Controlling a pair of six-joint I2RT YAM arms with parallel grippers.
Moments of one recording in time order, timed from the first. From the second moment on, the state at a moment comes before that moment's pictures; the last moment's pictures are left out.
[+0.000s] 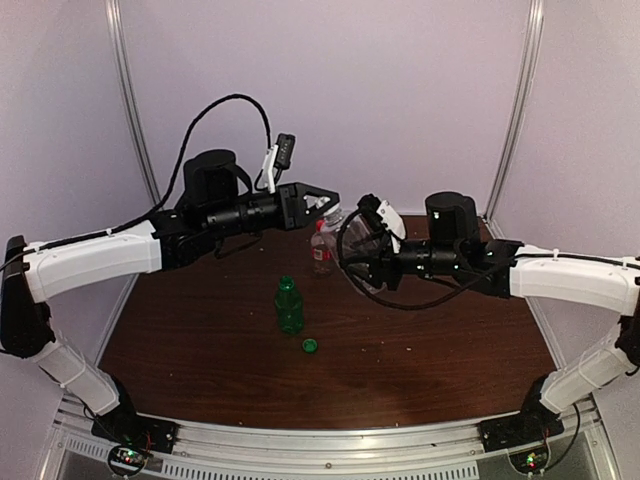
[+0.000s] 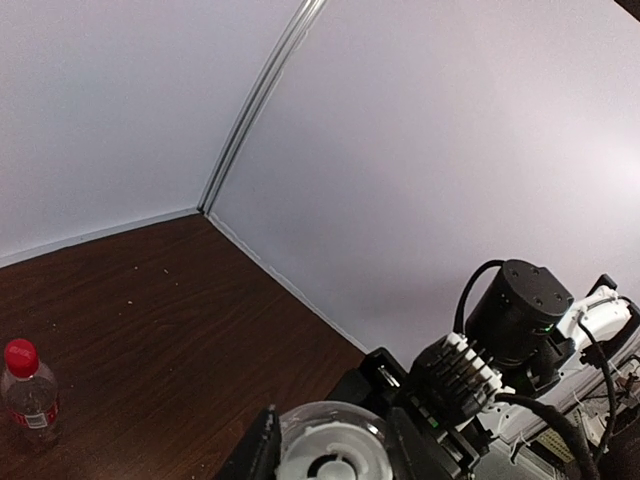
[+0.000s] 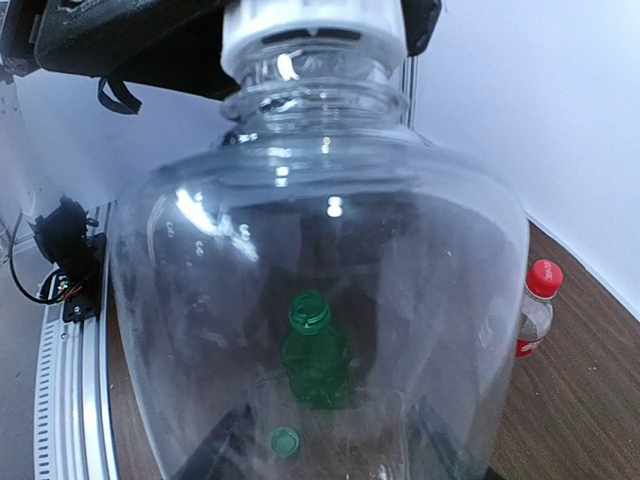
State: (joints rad) left arm -0.85 1.50 1.25 0.21 0.33 -0.52; right arm 0.80 1.37 1.00 0.07 -0.33 -0.05
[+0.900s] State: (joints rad) left arm -0.76 1.53 1.15 0.54 0.73 -0.52; right arm 0.78 1.35 0.99 0.07 -0.56 -0.05
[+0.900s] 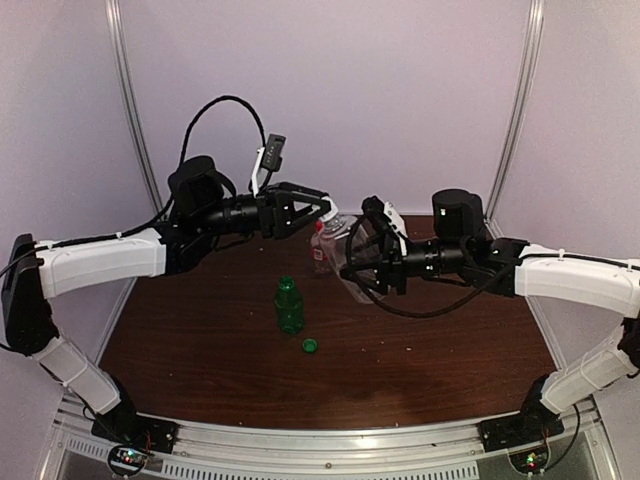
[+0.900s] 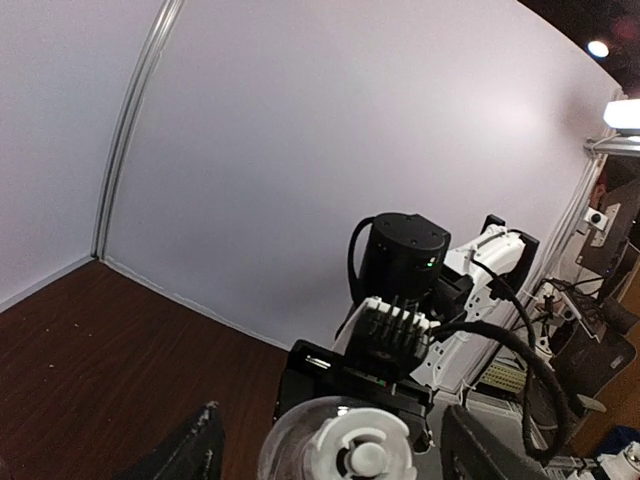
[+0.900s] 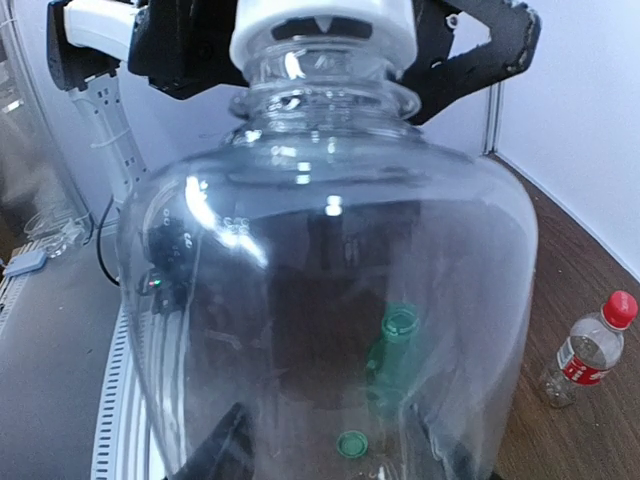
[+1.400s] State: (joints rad) left arm -0.76 1.51 1.13 0.69 1.03 -0.45; right arm 0.78 1.40 1.02 0.06 -0.86 -0.03
